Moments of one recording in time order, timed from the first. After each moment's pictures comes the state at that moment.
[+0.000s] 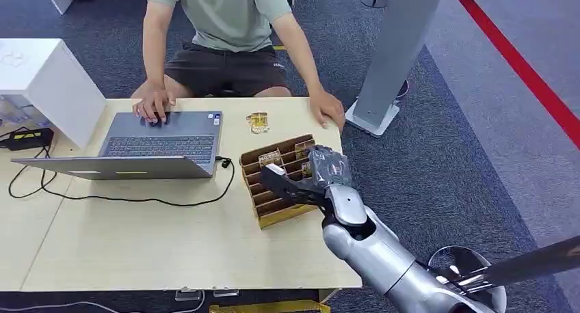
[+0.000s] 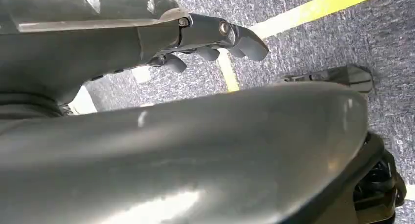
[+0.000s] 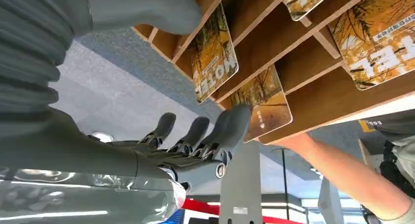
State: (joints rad) left arm -0.13 0.05 -1.24 -0.21 1.16 0.04 0.12; right arm -0.55 -0.04 0.70 -1.20 0.98 -0.07 0.62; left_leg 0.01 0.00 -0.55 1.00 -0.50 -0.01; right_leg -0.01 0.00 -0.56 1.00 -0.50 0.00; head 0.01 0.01
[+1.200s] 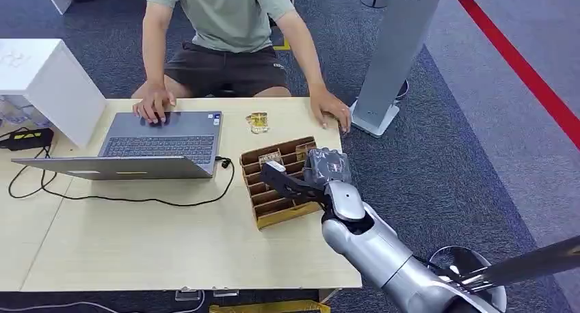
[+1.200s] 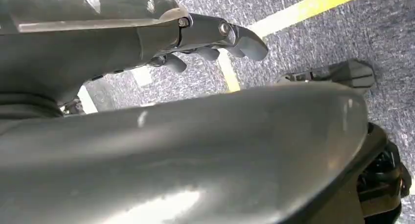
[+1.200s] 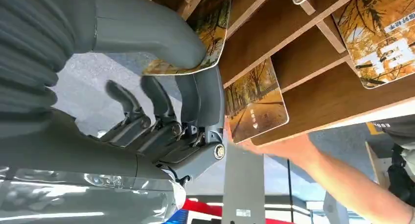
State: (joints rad) left arm -0.13 0.05 -1.25 -0.21 1.15 0.03 0.12; right arm -0.58 -0.03 0.70 -1.14 0.96 -0.08 0.62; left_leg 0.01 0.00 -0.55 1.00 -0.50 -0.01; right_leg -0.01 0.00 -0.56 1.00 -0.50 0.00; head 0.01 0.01
